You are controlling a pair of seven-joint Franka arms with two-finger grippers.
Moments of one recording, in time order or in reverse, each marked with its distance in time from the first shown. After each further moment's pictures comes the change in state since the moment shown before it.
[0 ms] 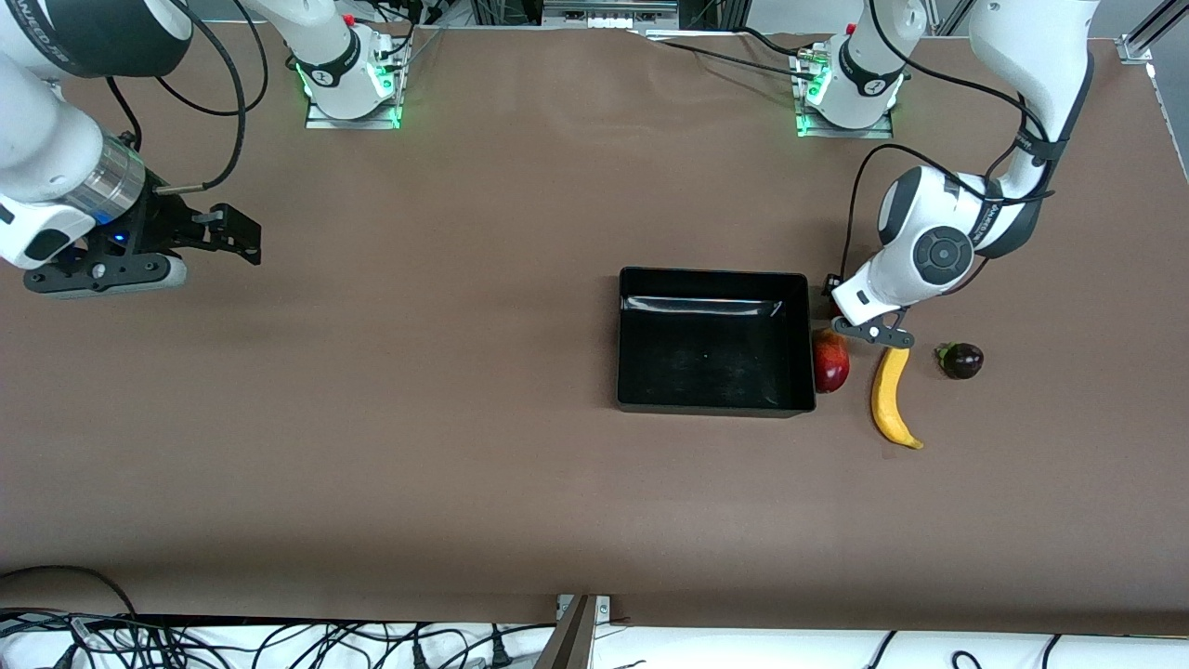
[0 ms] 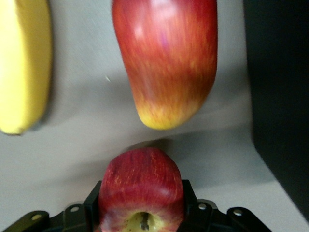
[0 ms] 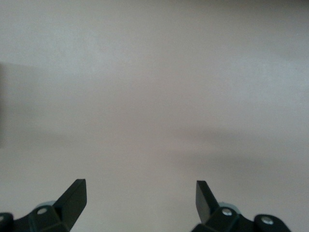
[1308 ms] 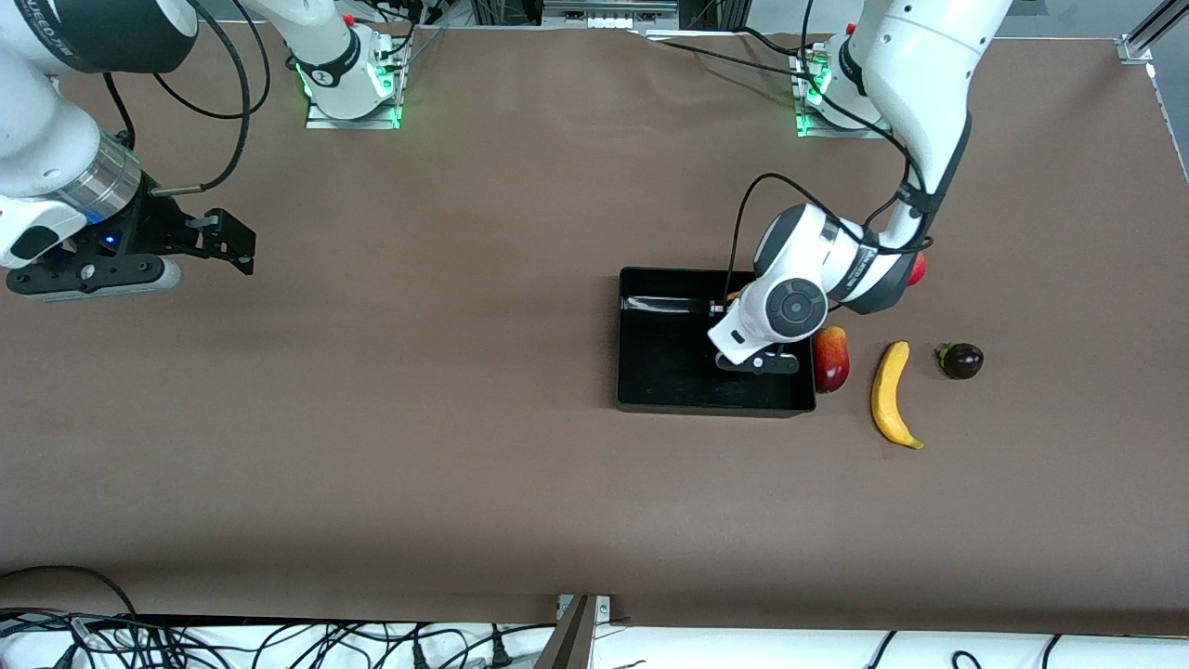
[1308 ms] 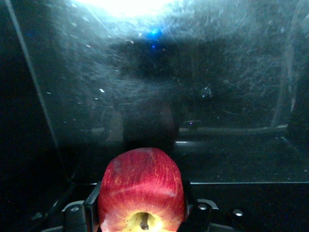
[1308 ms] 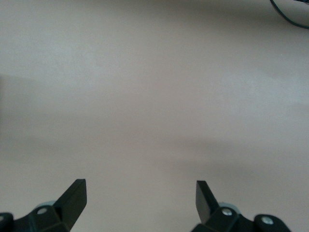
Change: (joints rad) left arm -0.296 0.282 -0.019 0.454 -0.160 -0.281 -0.385; right arm 0.012 0.015 0.002 0.031 -0.029 0.031 0.000
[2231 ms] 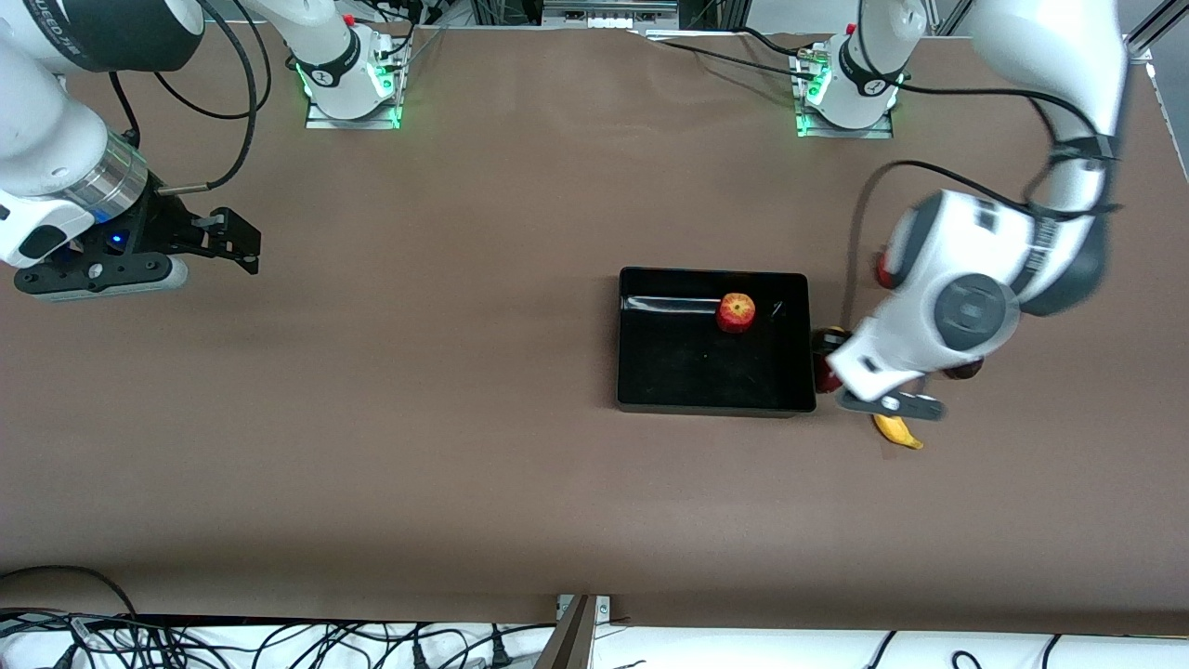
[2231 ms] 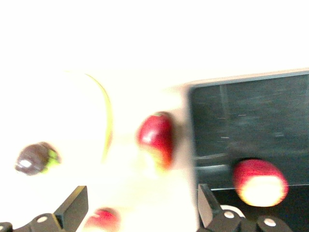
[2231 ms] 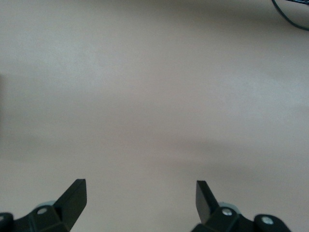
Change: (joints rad) left arm 0.234 -0.091 0.035 0.239 0.174 -0.208 0.326; right arm 0.008 0.000 0.001 0.001 0.000 0.002 0.000
